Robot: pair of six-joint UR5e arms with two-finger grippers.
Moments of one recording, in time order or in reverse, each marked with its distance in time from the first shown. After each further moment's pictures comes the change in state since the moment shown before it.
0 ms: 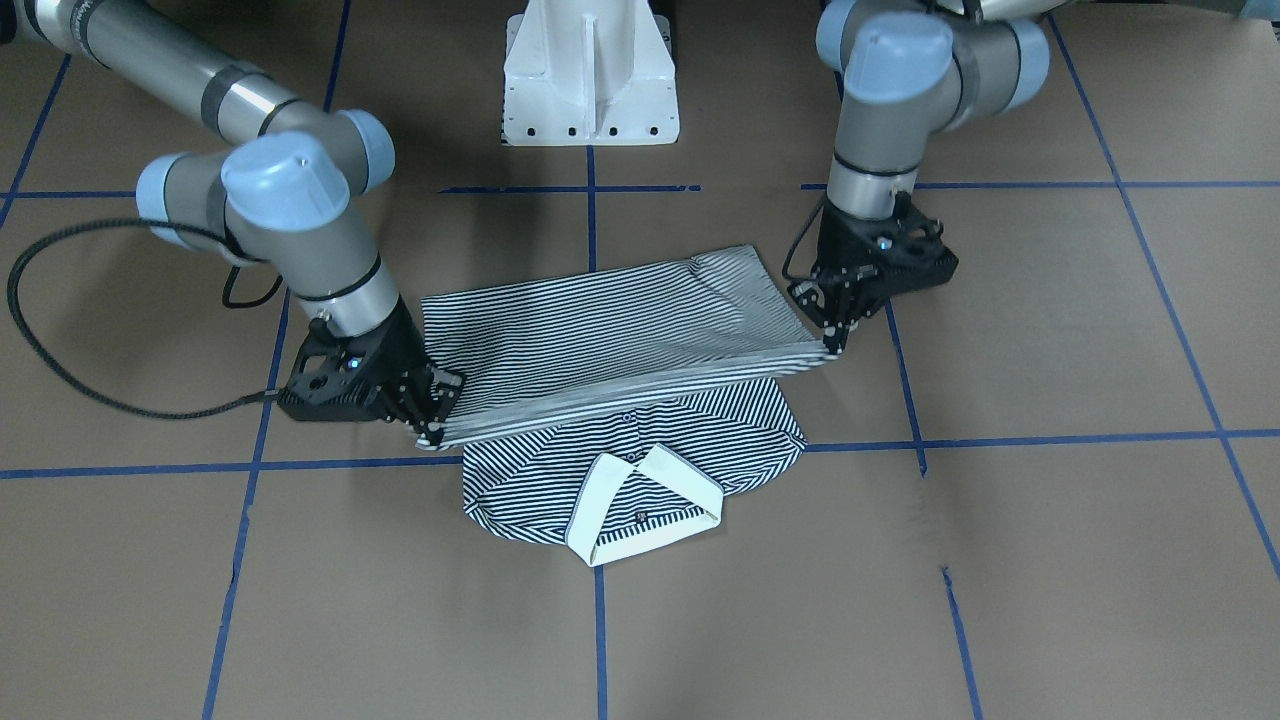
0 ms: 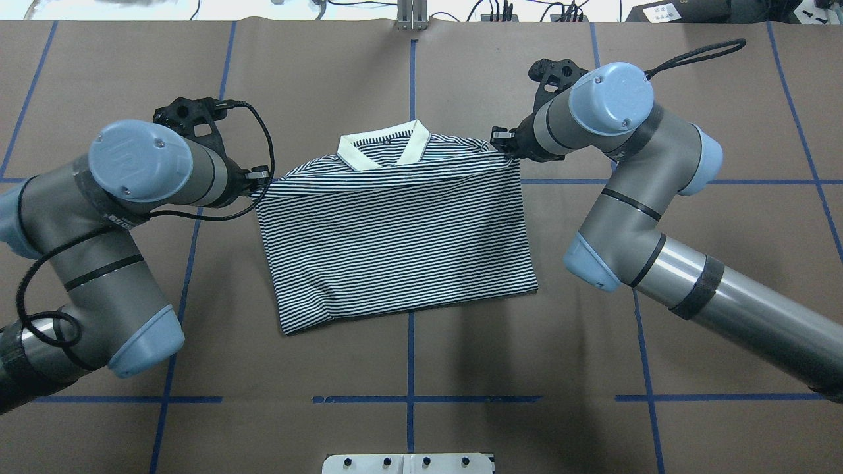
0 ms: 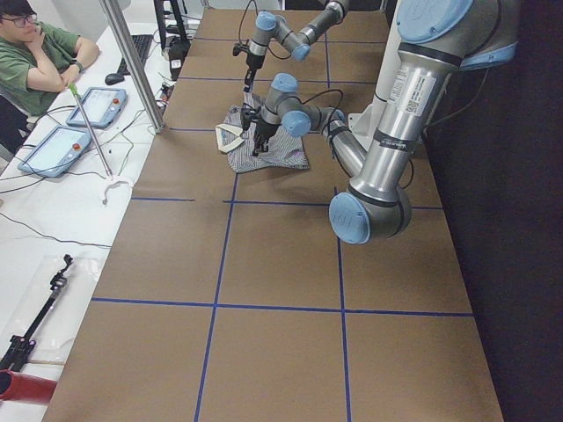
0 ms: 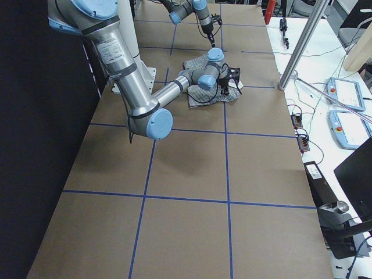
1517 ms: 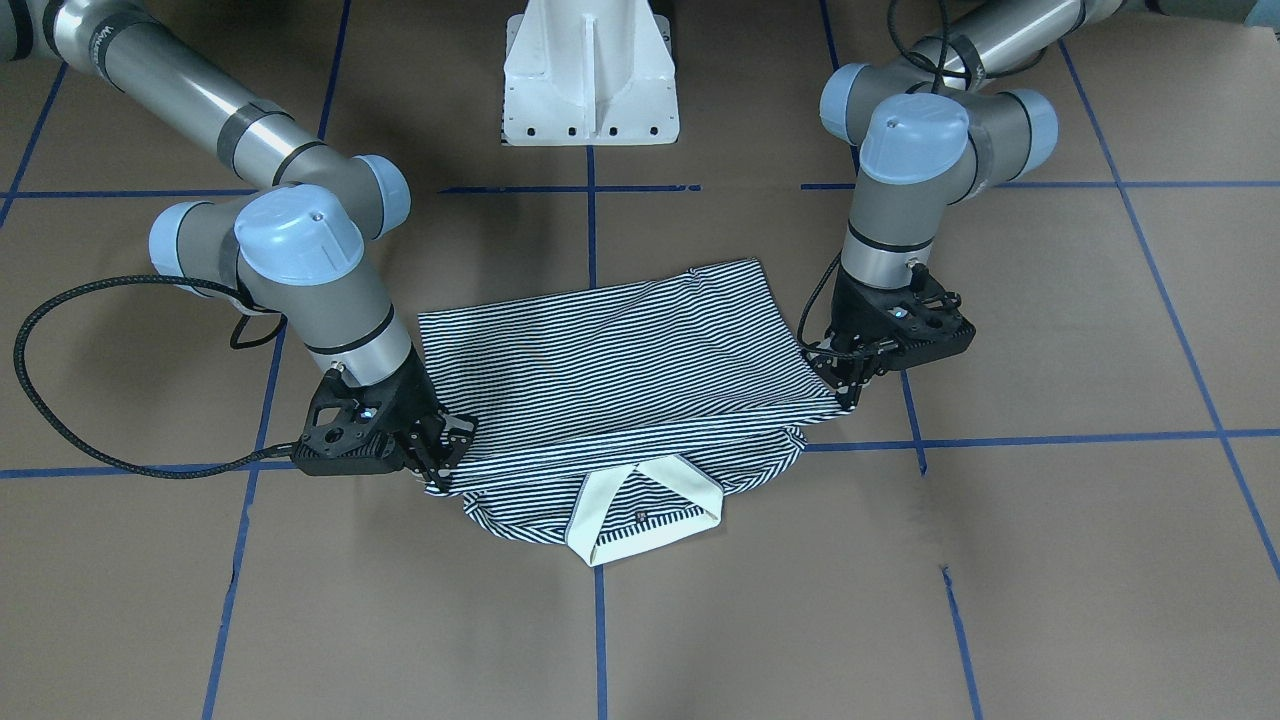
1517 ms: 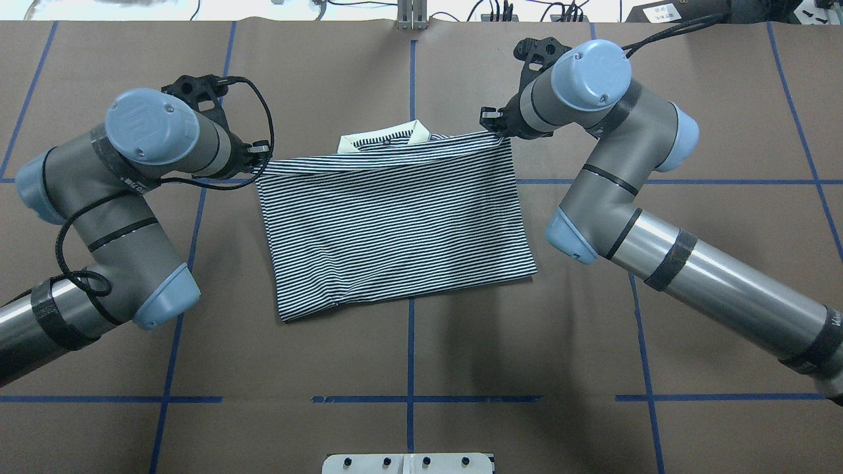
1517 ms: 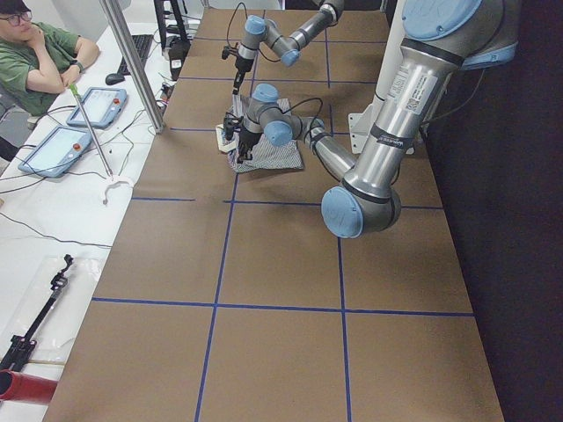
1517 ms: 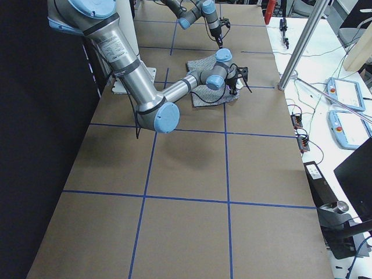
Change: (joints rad) left arm -0.065 -0.049 0.121 -0.079 -0.046 0.007; right arm 0.017 0.086 -0.108 0.038 -0.005 -0.052
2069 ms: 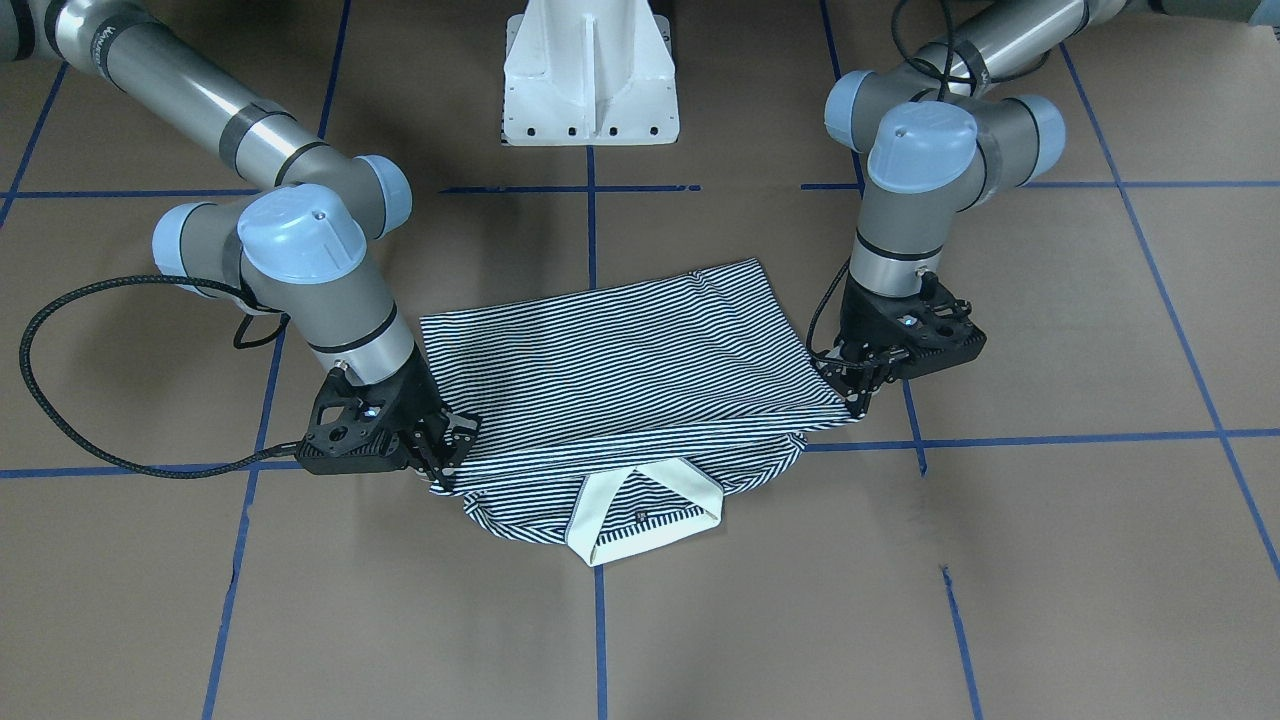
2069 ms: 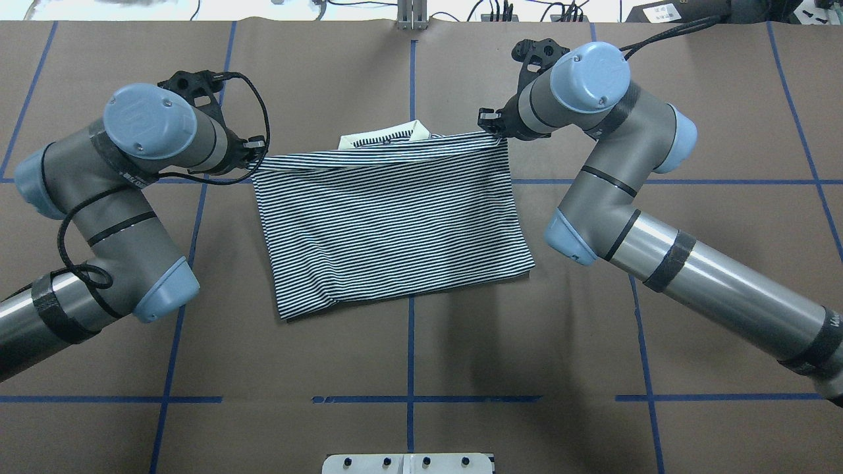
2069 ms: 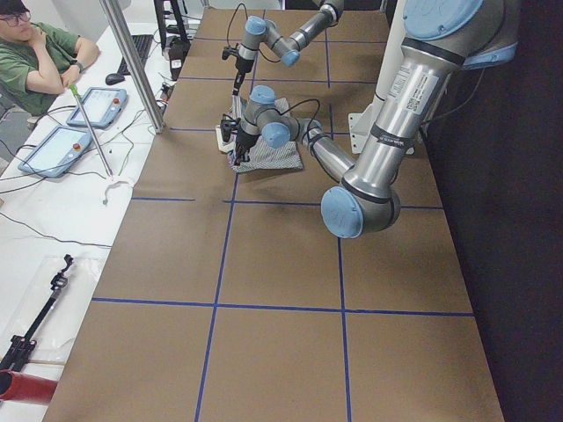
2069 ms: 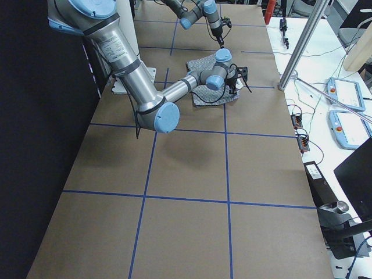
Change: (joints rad) left arm -0.010 -0.009 0.027 -0.005 0.001 -0.001; right arm -0.004 0.001 -0.003 0.012 0.000 0.000
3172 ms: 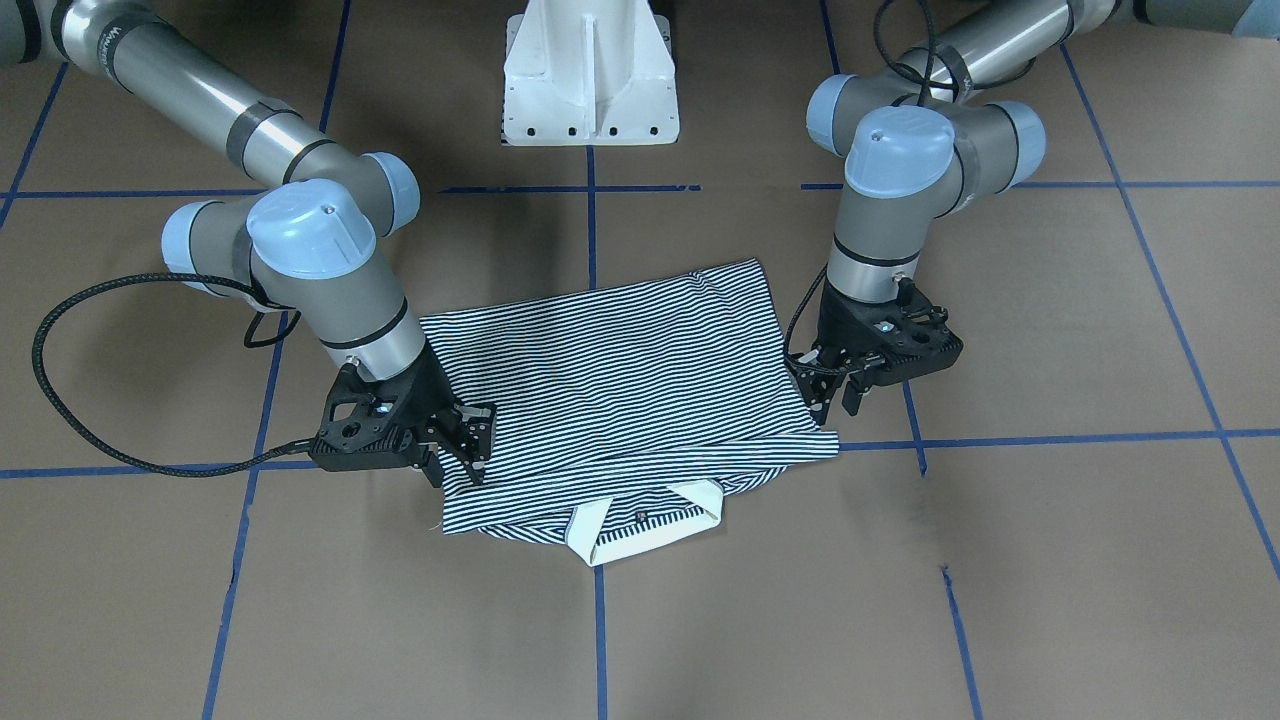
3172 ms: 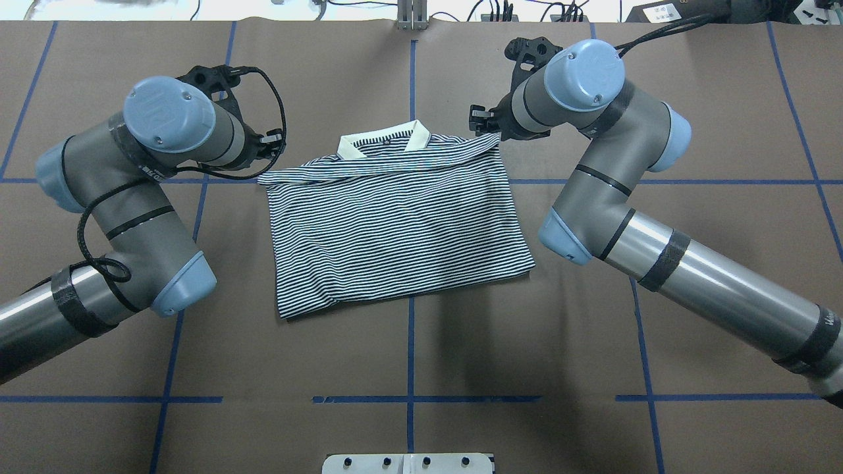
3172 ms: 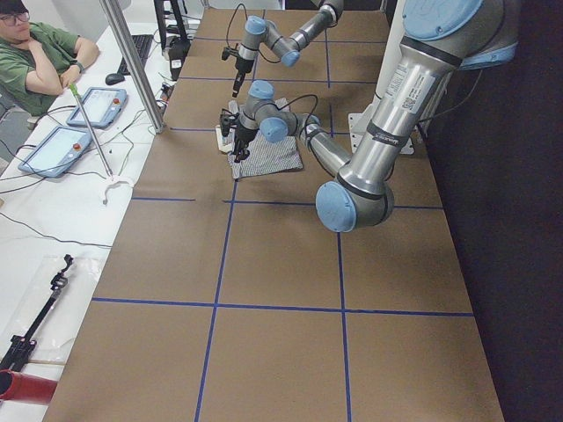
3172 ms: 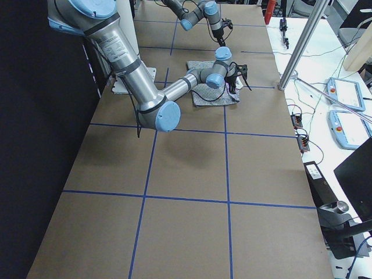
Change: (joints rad) left arm 0.006 -0.043 0.016 0.005 -0.010 -0.007; right arm -0.004 0.012 0.000 0.005 0.016 0.011
